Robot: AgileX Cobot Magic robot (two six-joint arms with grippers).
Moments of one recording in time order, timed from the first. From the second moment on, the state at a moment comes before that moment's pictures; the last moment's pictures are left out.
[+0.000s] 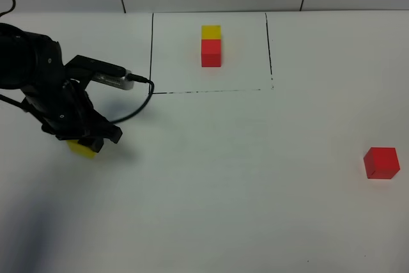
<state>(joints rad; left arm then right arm) -0.27 1.87 -1.09 0.01 0.69 0.22 0.04 0.00 -0.49 0.12 1.05 0.06</state>
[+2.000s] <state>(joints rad) -0.59 2.41 -1.91 -0.06 1.08 1.02 0.04 0.00 -0.49 0.12 1.05 0.06</state>
